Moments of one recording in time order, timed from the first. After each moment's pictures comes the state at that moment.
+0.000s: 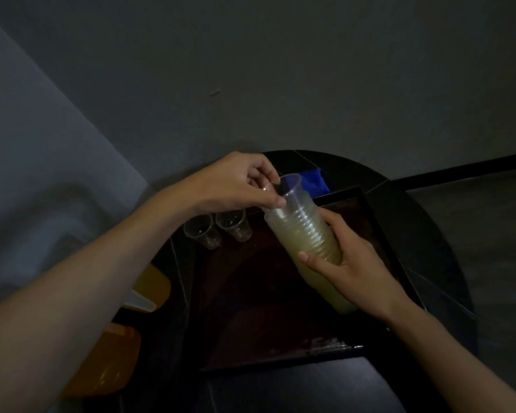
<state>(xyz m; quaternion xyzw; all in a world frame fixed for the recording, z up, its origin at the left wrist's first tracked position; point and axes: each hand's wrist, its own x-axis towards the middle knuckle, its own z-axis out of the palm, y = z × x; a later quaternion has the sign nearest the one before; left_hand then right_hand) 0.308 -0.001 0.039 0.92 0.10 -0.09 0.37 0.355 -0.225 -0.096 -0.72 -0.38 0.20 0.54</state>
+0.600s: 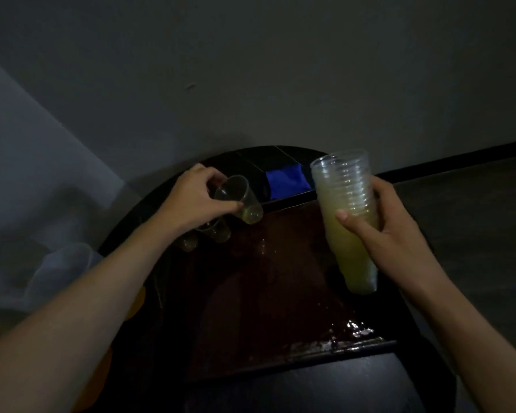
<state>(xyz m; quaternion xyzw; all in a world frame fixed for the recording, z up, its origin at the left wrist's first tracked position) 0.316 0.044 -0.040 0.95 0.23 0.06 0.19 0.404 -0.264 -0.092 -0.72 -0.23 0.16 0.64</state>
